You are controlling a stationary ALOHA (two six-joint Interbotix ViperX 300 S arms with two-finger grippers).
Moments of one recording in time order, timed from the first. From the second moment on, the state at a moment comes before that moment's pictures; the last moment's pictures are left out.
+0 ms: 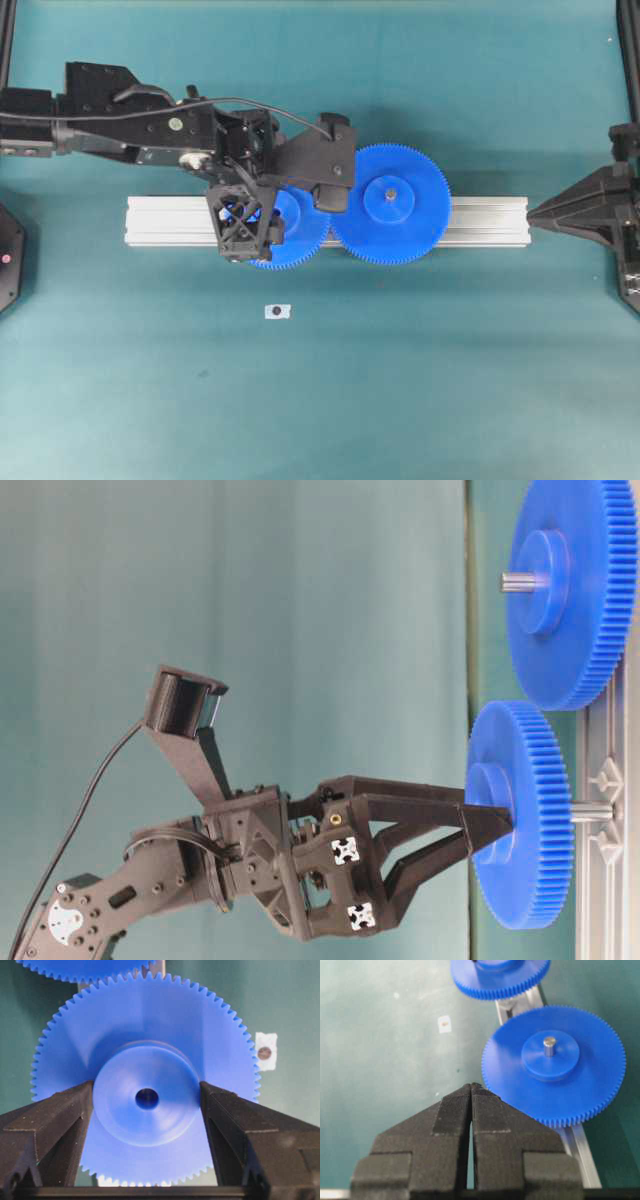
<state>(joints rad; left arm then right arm) 0.12 0.10 0.25 0.02 0.88 0.15 -0.03 -1.05 1.16 0.07 0.31 0.18</state>
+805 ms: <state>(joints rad) 0.11 0.12 0.22 0.02 0.88 0.08 -0.03 -1.06 1.16 0.07 0.31 0.18</state>
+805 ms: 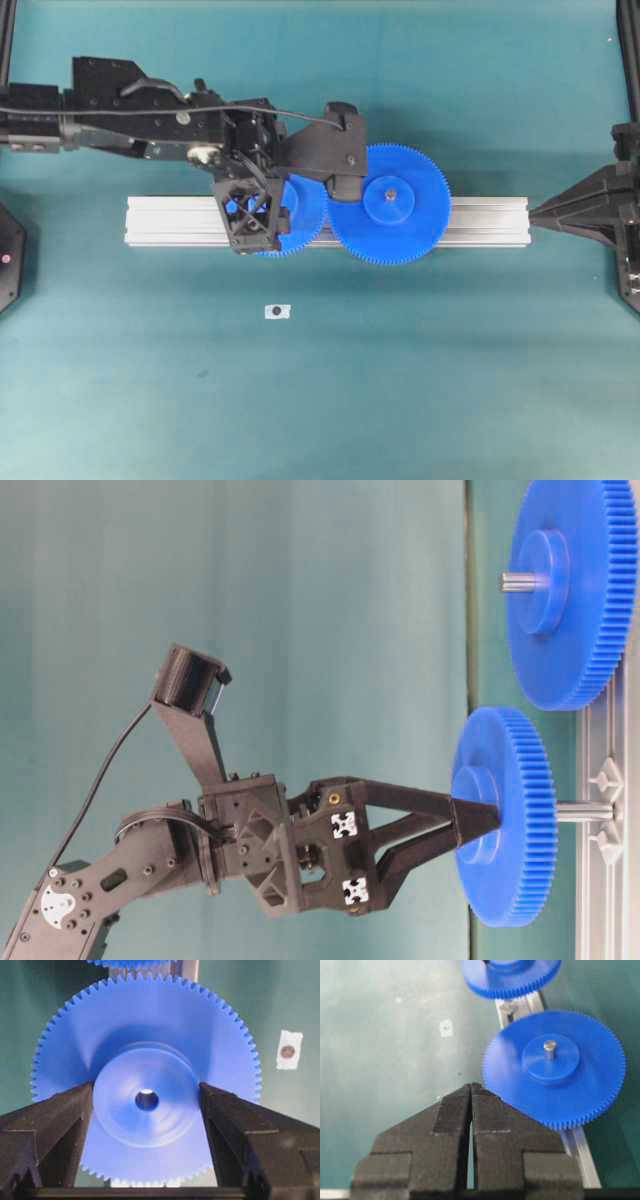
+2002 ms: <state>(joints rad) 0.08 0.09 0.27 0.02 0.90 0.04 -0.03 -1.06 1.16 0.08 0.31 0.18</state>
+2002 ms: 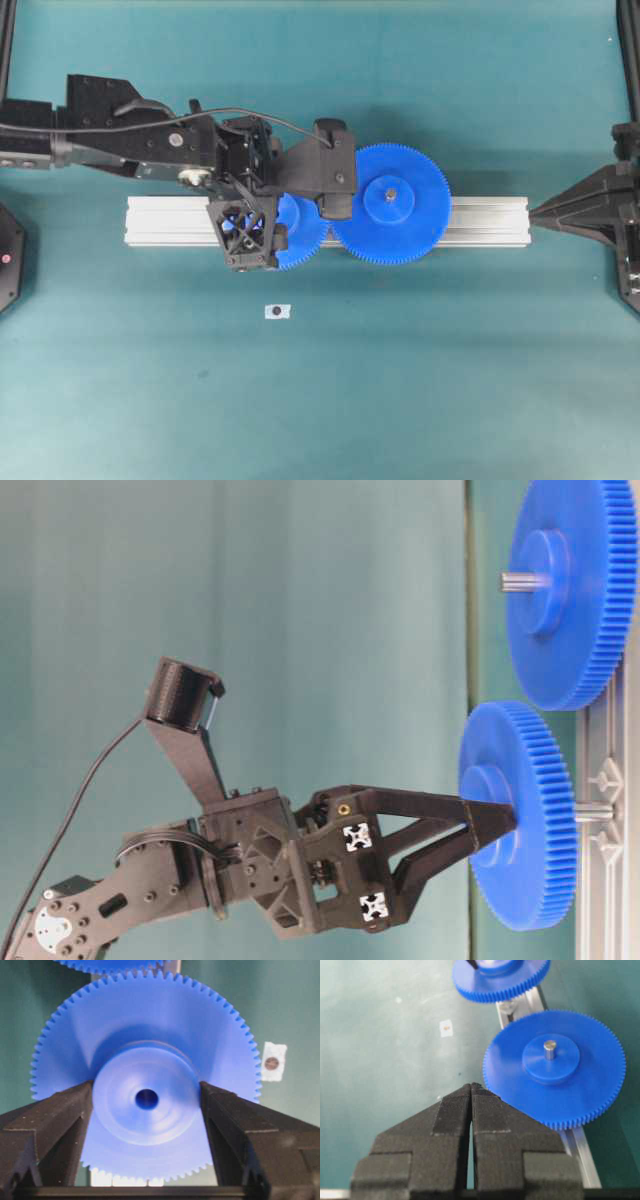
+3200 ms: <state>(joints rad) 0.08 0.12 0.22 0.02 0.87 0.05 -0.03 -1.06 1.16 0.08 0.31 0.18</state>
